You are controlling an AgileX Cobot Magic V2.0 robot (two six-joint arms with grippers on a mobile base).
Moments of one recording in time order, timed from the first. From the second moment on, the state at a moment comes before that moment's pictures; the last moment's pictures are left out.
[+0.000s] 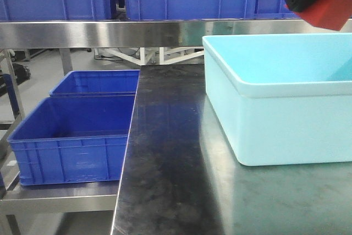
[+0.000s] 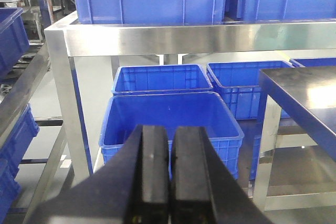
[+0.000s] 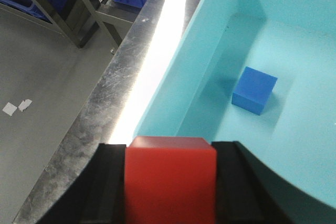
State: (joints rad) left arm -0.06 -0.01 0.01 0.01 0.13 -0.02; right arm 0.48 1.00 -0.85 0.20 0.64 -0.01
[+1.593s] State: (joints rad) left arm -0.06 -0.01 0.01 0.01 0.13 -0.02; right arm 0.48 1.00 -0.85 0.20 0.64 -0.01
